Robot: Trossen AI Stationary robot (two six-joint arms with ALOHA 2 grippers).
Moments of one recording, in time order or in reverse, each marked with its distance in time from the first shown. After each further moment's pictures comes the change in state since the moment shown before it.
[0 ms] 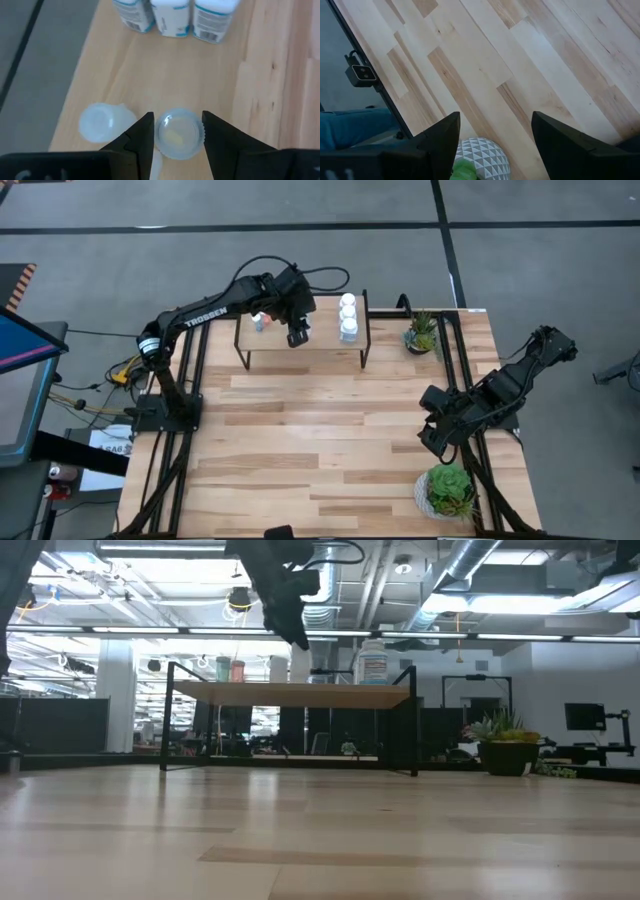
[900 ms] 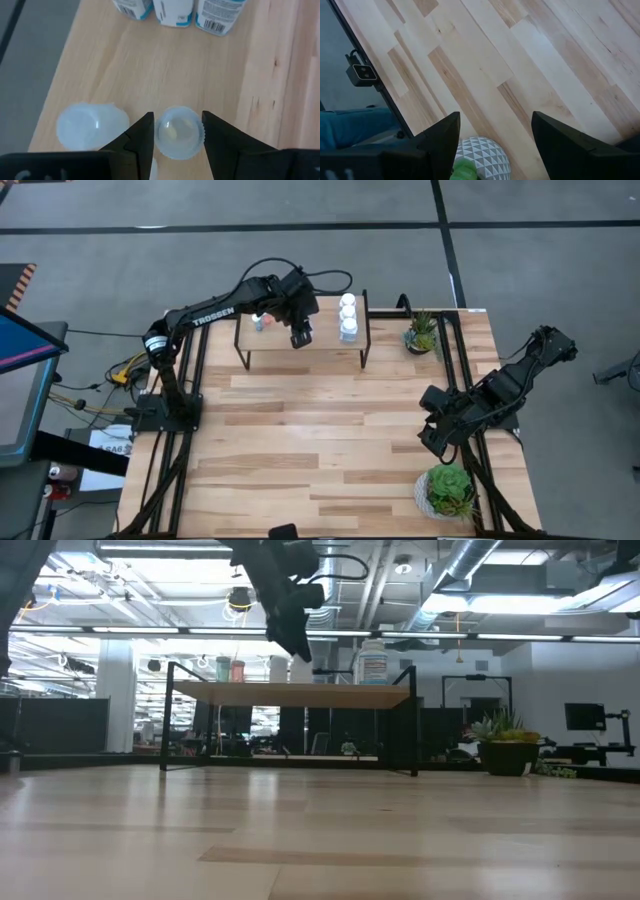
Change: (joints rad) left arm 0.004 0.048 0.000 -0.003 0.018 -0.028; right arm 0.000 0.000 0.000 0.001 -0.003 0.000
